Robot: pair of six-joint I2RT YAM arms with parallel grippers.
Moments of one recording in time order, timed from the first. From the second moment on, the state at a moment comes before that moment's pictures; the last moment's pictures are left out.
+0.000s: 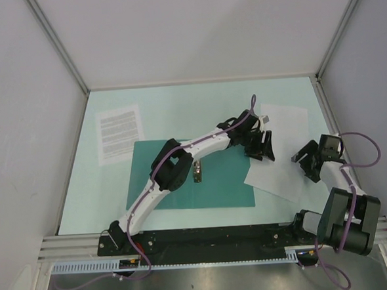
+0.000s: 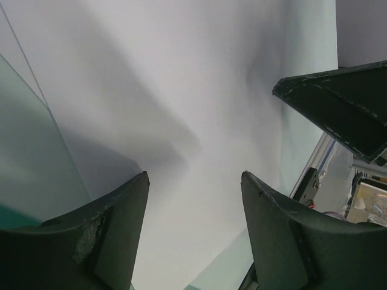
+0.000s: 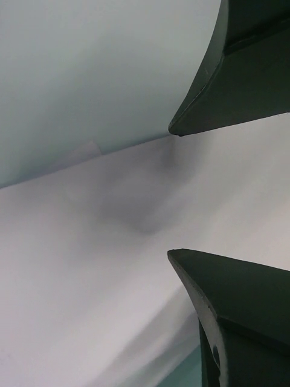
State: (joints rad) left arm -0.91 2.54 2.13 -0.39 0.52 -0.65; right arm -0.34 1.21 0.53 -0.29 -0.09 0.59
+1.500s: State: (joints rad) left arm -0.83 2.54 2.08 -0.31 0.58 -0.71; right arm -0.31 1.20 0.55 -0.28 -0.31 0.56
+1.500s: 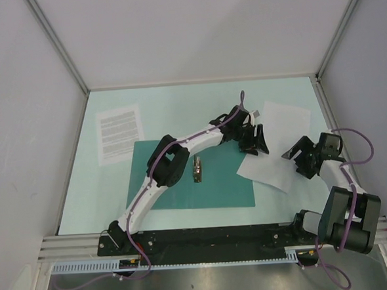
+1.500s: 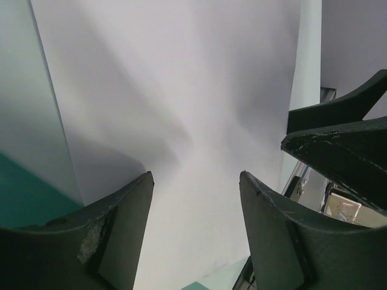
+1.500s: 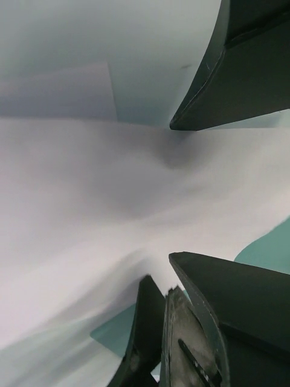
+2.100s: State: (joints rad) left arm -0.81 2.54 2.07 -0.29 0.59 -0.72; right arm -0.40 1.23 0.44 -0.10 -0.53 0.59
